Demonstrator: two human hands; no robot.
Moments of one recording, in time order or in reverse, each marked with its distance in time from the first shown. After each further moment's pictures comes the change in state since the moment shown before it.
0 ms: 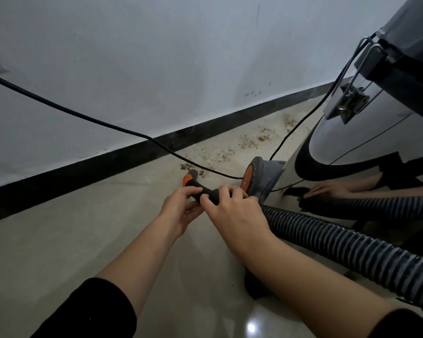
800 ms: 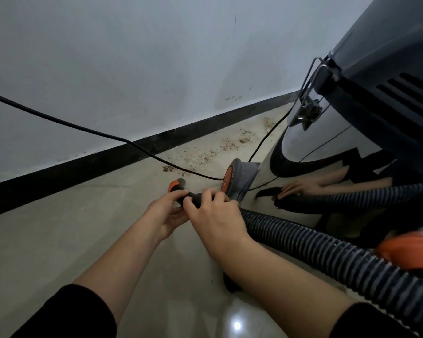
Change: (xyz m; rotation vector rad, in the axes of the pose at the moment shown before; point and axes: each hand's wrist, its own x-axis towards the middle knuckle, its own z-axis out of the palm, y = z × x) left_hand -0.035 0.004 0.017 0.055 -0.011 -0.078; right_hand -0.017 0.005 -0.020 0.065 -0.084 0.018
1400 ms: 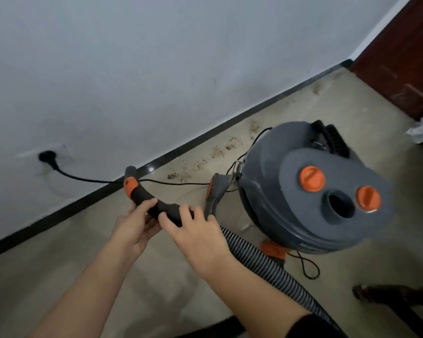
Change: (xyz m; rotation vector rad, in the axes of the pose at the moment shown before) left_hand -0.278 0.151 0.060 -0.043 0.254 0.032; right_hand -0.134 0.062 -0.254 0.293 0.047 -0.102
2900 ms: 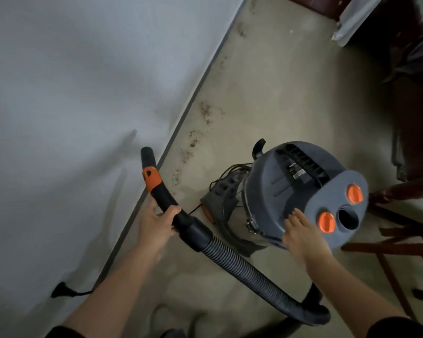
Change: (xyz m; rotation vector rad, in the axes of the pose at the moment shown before) left_hand 0.021 0.187 0.148 0.736 -0.360 0.095; right_hand -0.032 0.150 -0.093 -0.053 -0.493 0.400
